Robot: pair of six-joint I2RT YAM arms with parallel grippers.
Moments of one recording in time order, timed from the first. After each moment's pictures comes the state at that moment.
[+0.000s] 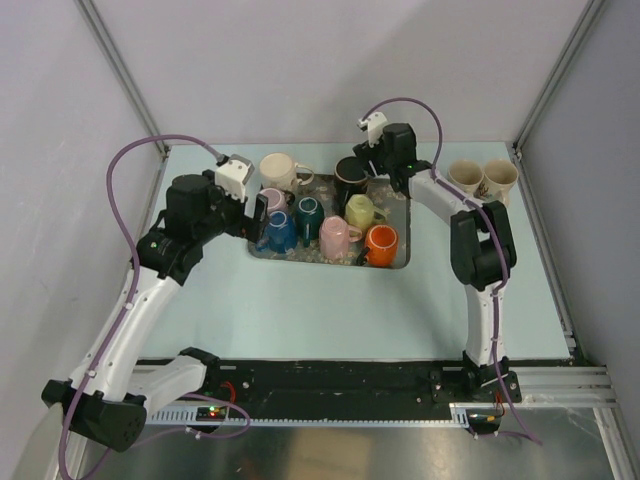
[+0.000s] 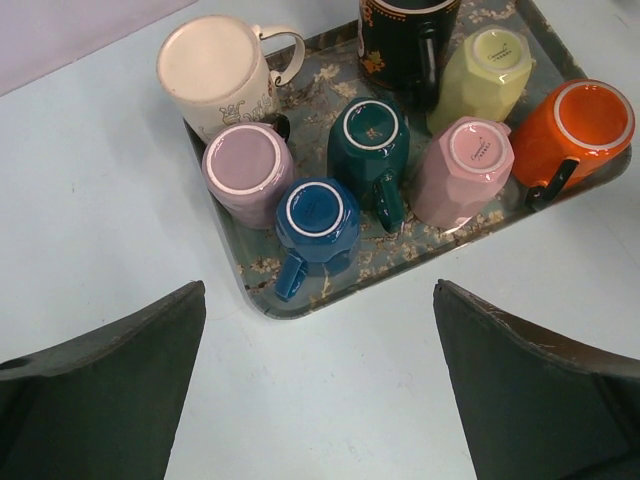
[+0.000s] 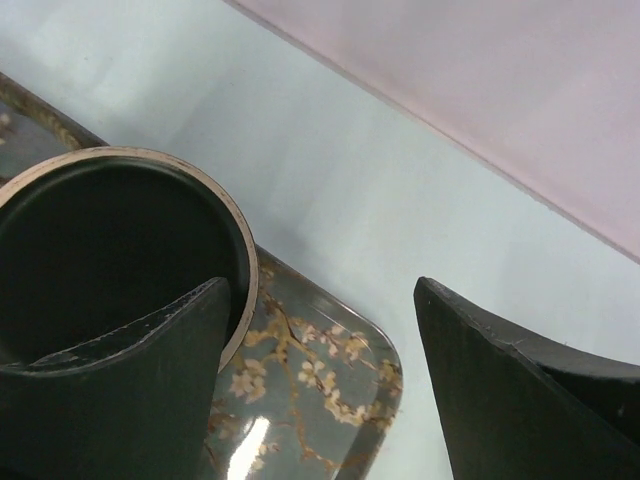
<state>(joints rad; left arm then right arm) -0.33 1.02 1.14 -0.56 0.13 0.12 0.37 2.14 1.72 -0.02 0.05 -0.29</state>
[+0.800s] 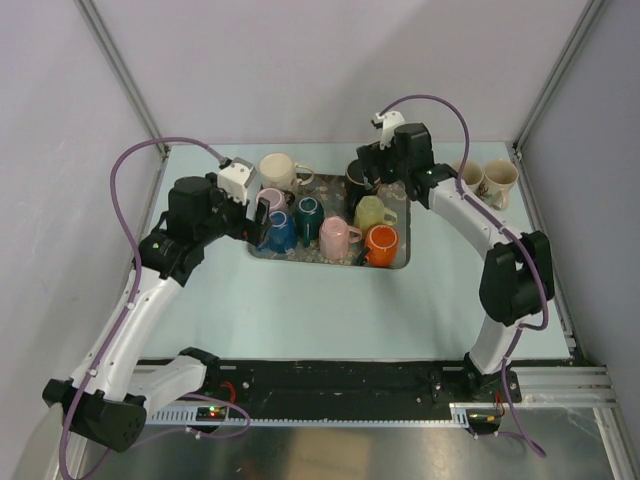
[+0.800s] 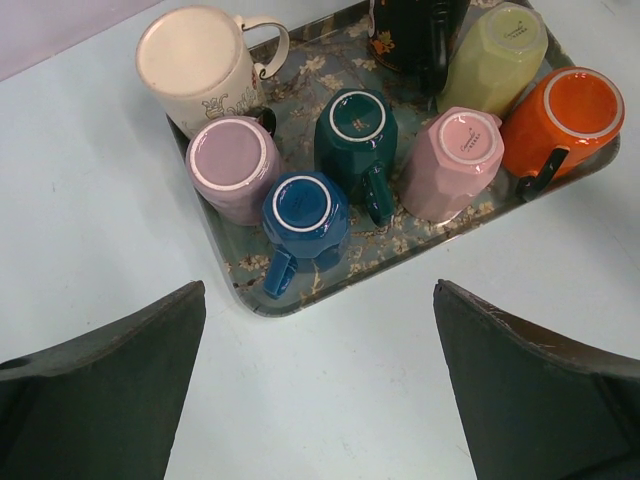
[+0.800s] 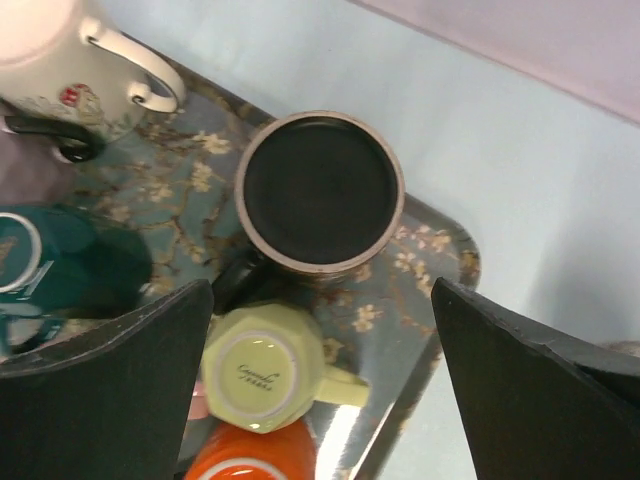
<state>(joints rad) -0.33 1.02 1.12 -0.56 0.15 0.12 0.39 1.80 1.53 -0.22 0.00 -0.08</state>
